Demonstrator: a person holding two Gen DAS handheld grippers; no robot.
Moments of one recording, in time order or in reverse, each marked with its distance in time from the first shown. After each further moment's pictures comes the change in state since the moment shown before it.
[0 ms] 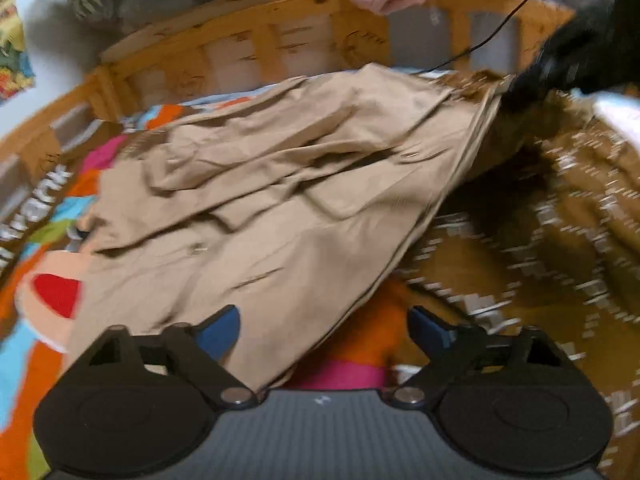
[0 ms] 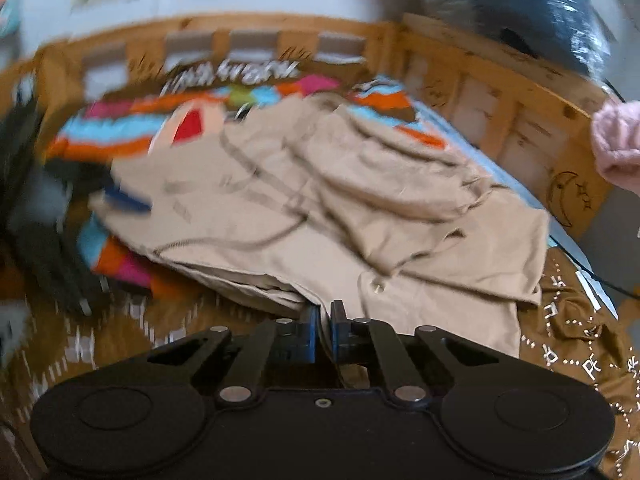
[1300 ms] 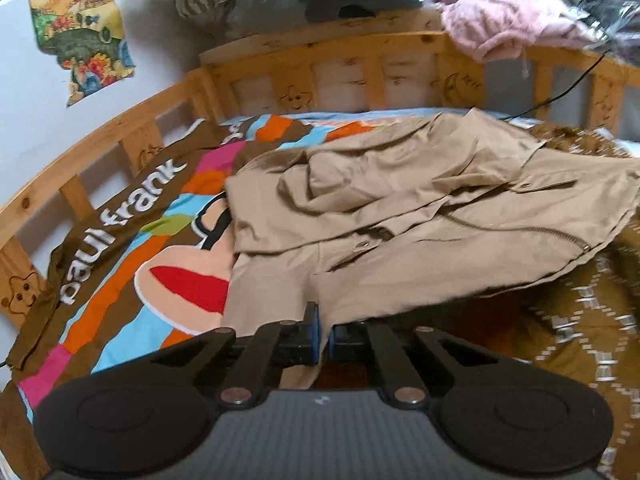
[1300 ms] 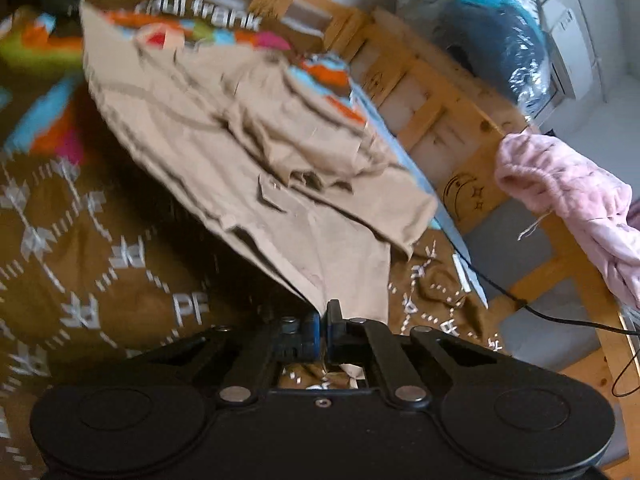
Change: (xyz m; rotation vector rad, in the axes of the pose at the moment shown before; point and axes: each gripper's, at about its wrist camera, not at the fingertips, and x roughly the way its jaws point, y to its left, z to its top) left arm -0.092 0.118 0.010 -0.130 -0.038 0.090; right arm -0.084 -0.024 -0.049 -0.251 0.112 -0.237
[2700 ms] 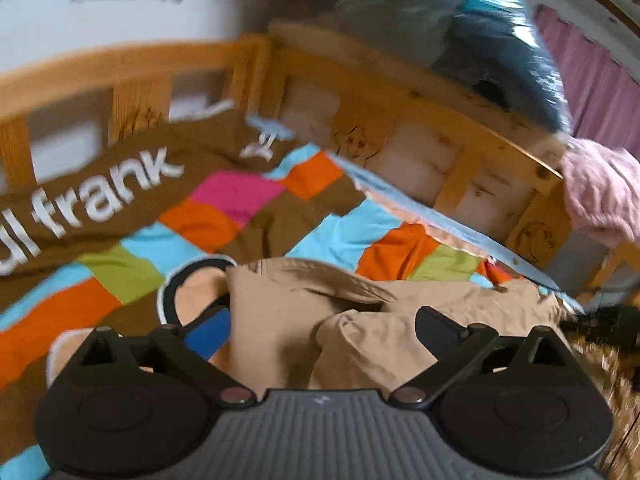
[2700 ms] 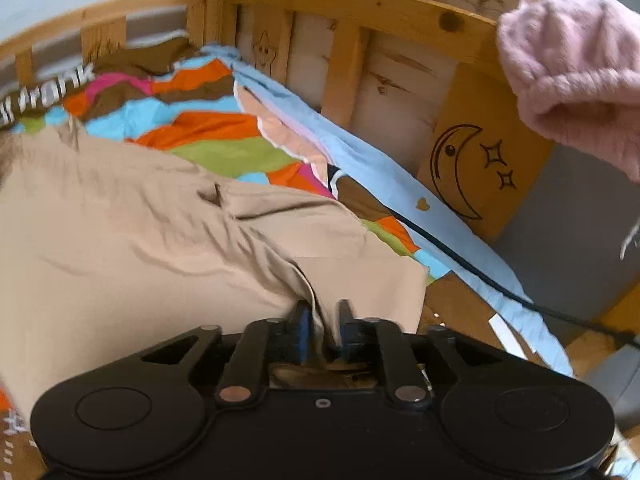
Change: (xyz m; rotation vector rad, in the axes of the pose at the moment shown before) left arm 0.183 0.143 0.129 -0.427 -0.034 -0.165; right arm 0.283 -0.158 0.097 0.461 0.039 0.047
